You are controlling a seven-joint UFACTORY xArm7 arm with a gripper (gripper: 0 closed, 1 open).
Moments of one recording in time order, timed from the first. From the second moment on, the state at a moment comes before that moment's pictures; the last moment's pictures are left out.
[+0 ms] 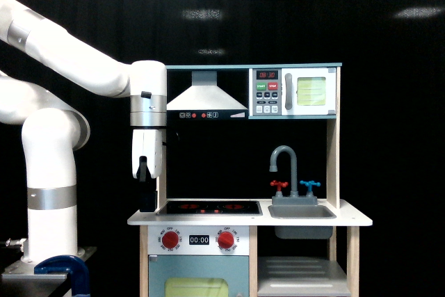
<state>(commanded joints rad) 0.00 -0.98 0.01 0.09 0.01 1.05 -0.03</state>
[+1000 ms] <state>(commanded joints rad) 0.17 -0.89 -0.08 0.11 0.01 0.84 -0.31</state>
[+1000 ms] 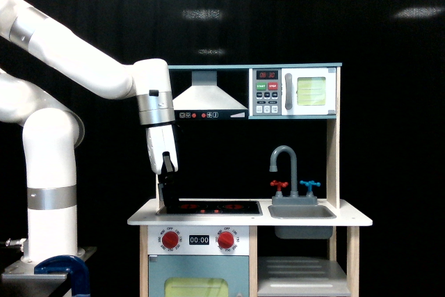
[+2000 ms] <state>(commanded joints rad) 1.04 -0.28 -1.16 0.65 0.51 1.04 -1.92</state>
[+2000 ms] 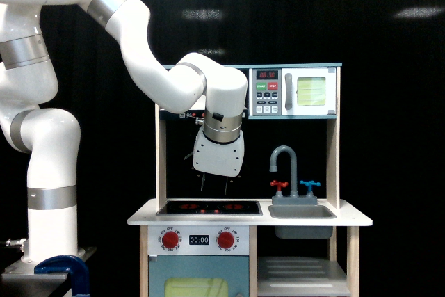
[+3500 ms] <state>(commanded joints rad) 1.51 -0.69 -1.77 0.65 0.71 1.08 -2.27</state>
